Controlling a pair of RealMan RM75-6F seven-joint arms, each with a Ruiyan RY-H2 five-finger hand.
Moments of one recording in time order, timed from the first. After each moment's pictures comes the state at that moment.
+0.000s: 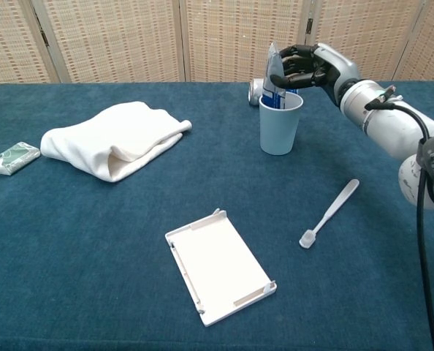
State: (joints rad) left arm 0.00 -1.11 0.00 -1.71 1.42 1.48 0.22; right arm 0.97 -1.99 0.36 -0.45 -1.30 0.88 1.10
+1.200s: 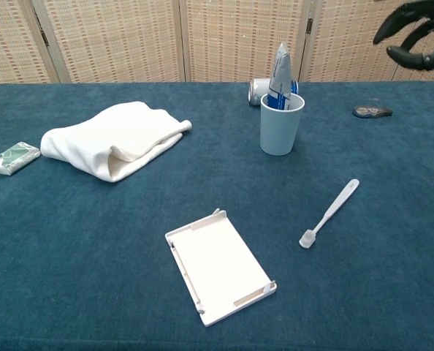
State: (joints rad) left arm -0.03 -1.12 -0.01 -1.73 1.43 1.47 0.24; right arm 0.55 -1.44 0.15 -1.22 -1.51 1.39 0.59
